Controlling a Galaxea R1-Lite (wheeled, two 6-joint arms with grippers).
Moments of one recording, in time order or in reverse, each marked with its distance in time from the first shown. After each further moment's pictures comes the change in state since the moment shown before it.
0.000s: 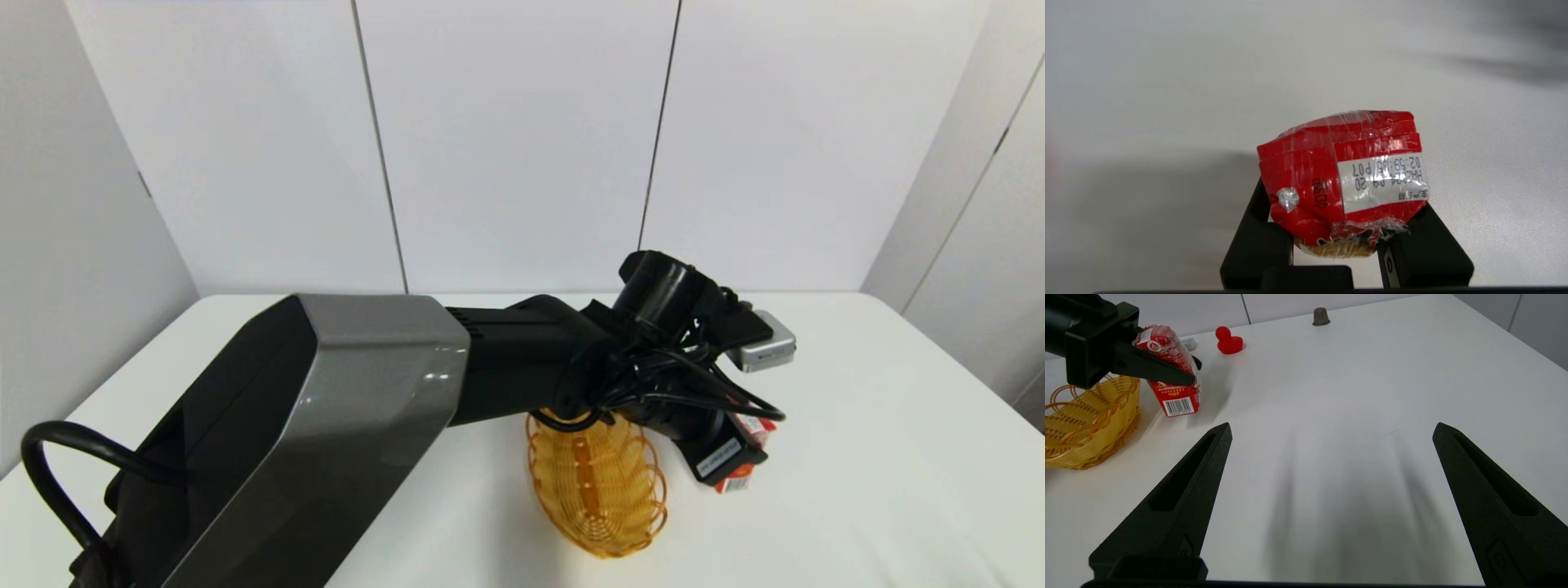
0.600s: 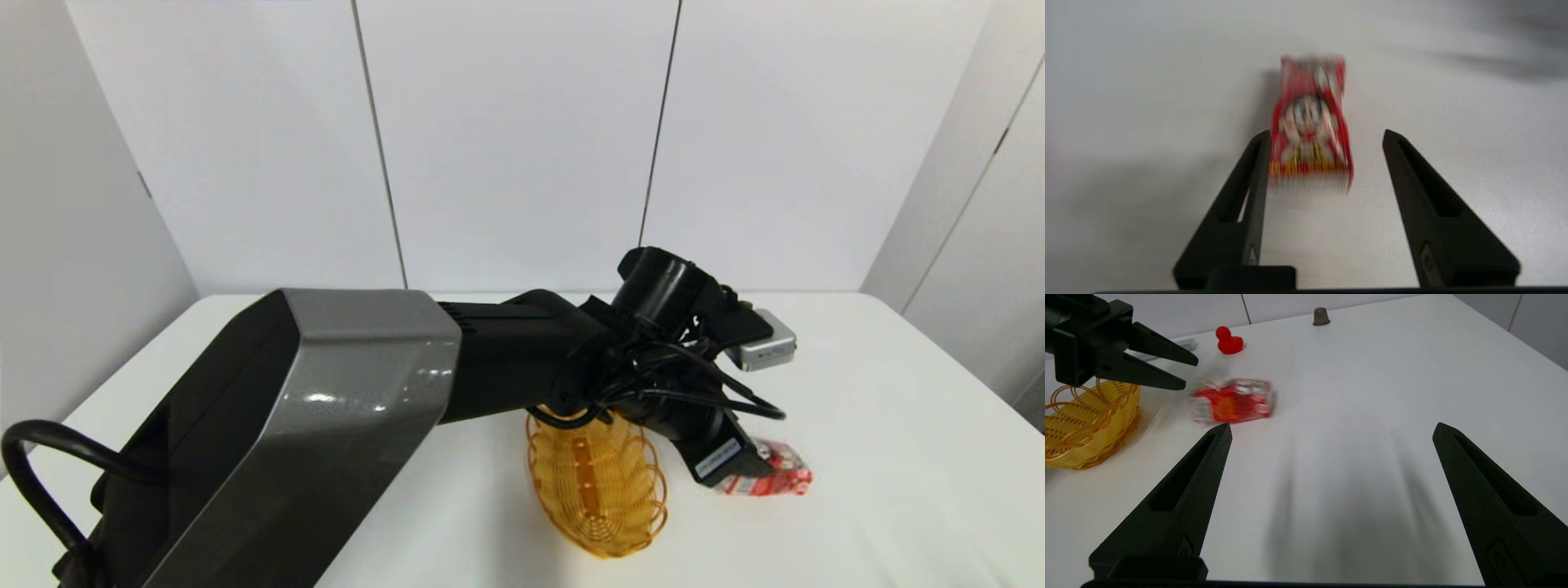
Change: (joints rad) left arm 0.000 -0.017 0.005 0.029 -0.001 0.000; right arm 0.000 0.000 0.000 0.000 0.000 0.000
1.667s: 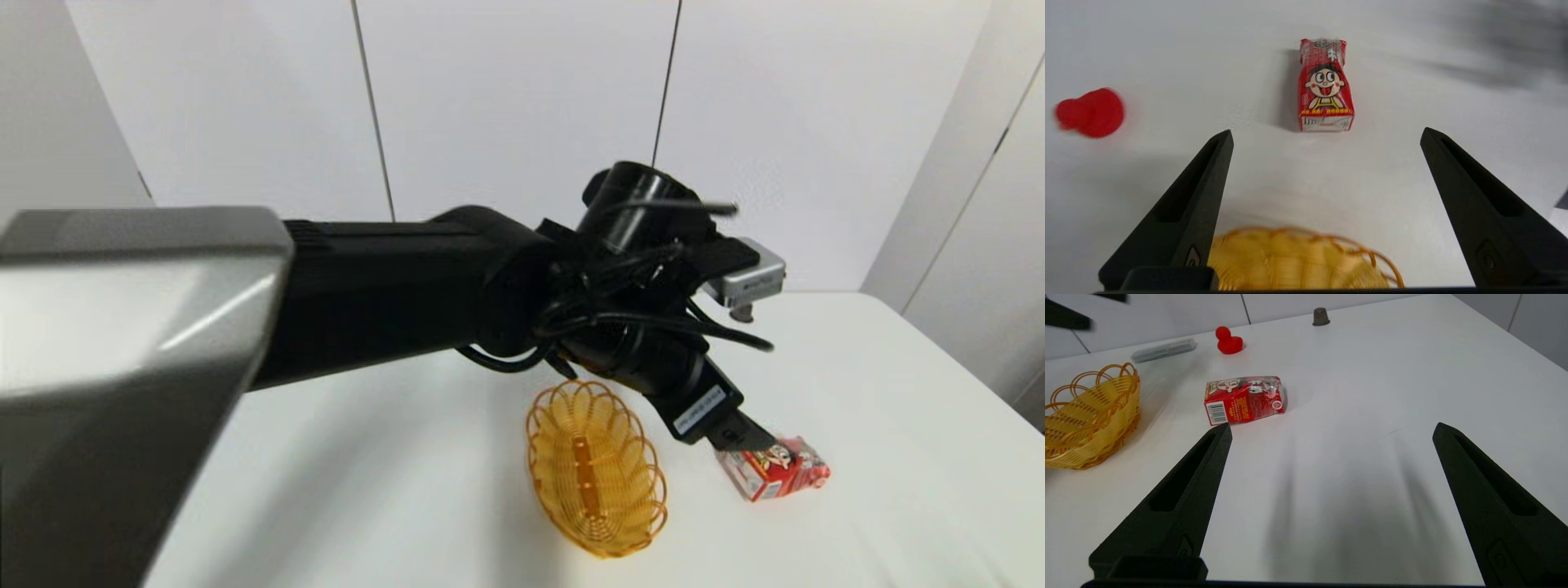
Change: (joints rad) left arm 0.024 -0.209 0.027 0.156 0.098 -0.025; right arm 0.000 0.000 0.000 0.000 0.000 0.000
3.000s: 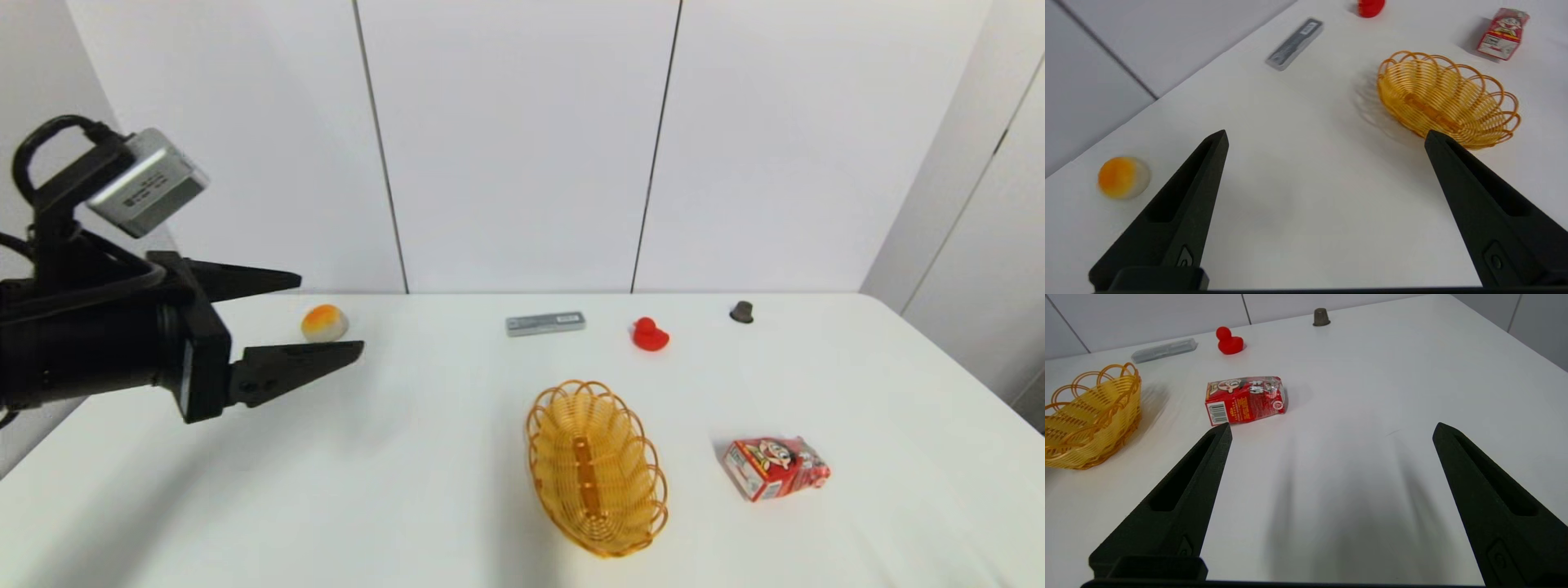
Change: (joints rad) left arm 0.575 -0.943 1.030 -0.360 0.009 -0.044; right arm 0.000 0.000 0.000 0.000 0.000 0.000
